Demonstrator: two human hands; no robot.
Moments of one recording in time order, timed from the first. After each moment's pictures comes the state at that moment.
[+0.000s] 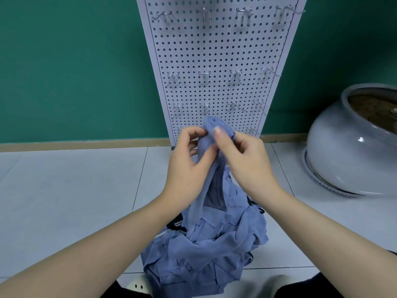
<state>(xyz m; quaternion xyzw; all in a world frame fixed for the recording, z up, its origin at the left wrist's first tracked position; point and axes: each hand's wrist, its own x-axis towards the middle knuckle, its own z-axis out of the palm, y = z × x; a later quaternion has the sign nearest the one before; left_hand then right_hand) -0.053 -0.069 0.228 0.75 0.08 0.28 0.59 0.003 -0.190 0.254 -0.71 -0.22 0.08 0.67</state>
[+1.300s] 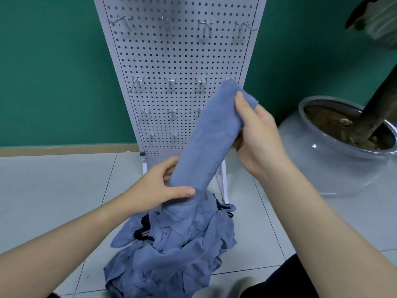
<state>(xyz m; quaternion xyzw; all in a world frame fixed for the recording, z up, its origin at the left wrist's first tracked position) -0.042 -0.057 0.210 0.81 0.03 -0.04 0.59 0.061 -0.240 0.307 -0.56 -0.07 0.11 0.82</state>
